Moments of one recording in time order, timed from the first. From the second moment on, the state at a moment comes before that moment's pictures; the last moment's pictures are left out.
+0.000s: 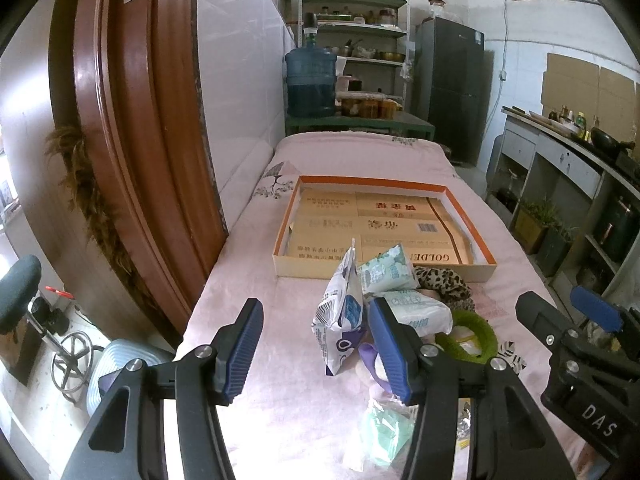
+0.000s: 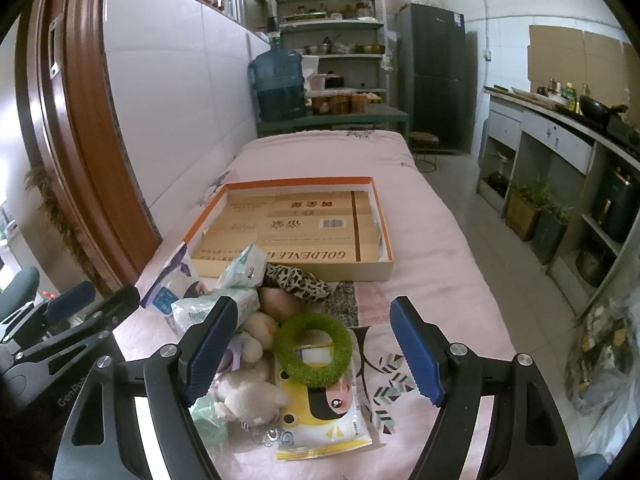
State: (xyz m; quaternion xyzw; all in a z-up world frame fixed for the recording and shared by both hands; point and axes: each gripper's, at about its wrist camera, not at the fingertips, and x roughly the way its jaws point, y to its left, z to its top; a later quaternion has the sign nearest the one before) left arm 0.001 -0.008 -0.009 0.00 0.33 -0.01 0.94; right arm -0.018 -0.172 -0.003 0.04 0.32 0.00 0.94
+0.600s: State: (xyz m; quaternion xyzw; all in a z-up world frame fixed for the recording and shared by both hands) left arm 0.001 -0.008 -0.010 0.00 0.33 -0.01 0.94; right arm -0.017 -0.173 -0.006 0.04 0.33 0.00 0.94
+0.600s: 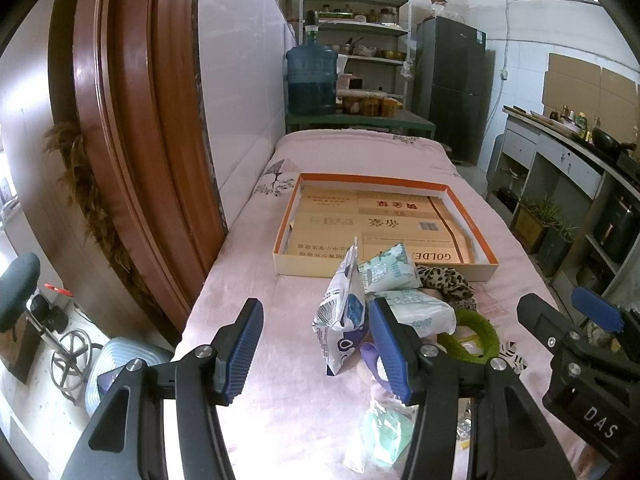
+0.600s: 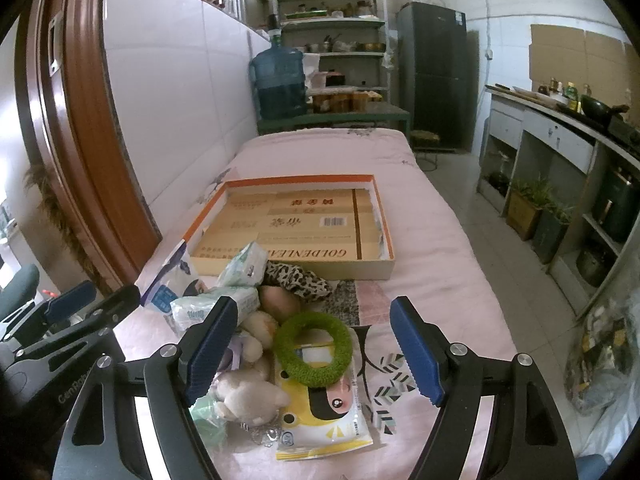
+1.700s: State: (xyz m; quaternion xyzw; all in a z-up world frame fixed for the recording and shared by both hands) left arm 0.006 -0.005 -0.015 0.00 0.34 -0.01 0.94; right arm -0.012 -0.171 -0.012 0.04 0.34 0.01 0.94
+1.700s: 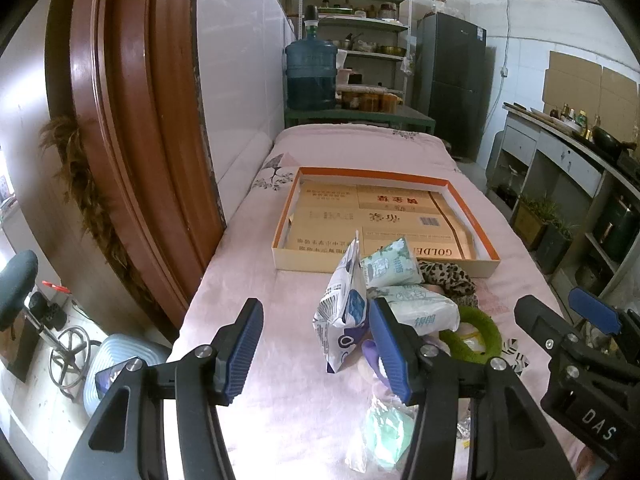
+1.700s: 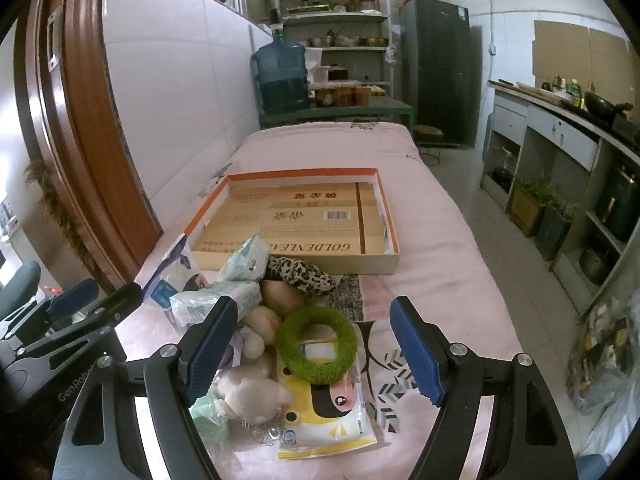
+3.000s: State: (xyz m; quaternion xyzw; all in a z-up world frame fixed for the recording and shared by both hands) left arm 0.083 0.006 -0.060 -0.04 0.40 -0.12 0.91; right arm 0.007 -0.198 -0.053 0.08 0.38 -0.01 0.92
